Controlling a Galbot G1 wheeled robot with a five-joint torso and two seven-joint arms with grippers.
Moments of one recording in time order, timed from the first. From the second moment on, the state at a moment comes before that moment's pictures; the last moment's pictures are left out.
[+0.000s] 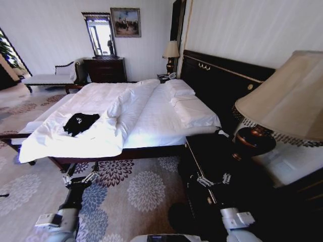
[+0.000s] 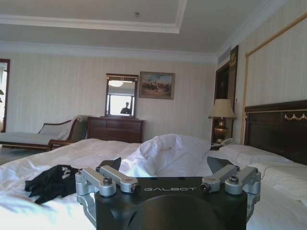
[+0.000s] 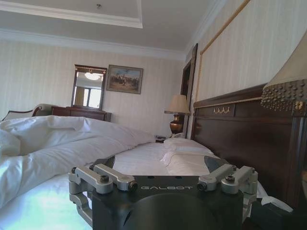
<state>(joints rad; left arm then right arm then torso) 1.93 -1.36 -0.81 -2.34 -0.42 -0.17 -0.03 -1.88 1.47 0.69 2.24 0.09 0.25 -0.12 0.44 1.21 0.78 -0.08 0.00</state>
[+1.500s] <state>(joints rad) 1.93 -1.35 -0.81 -2.35 -0.42 -0.16 -0.03 -1.88 1.48 0.69 2.24 0.07 0.25 -0.12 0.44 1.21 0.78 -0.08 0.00</state>
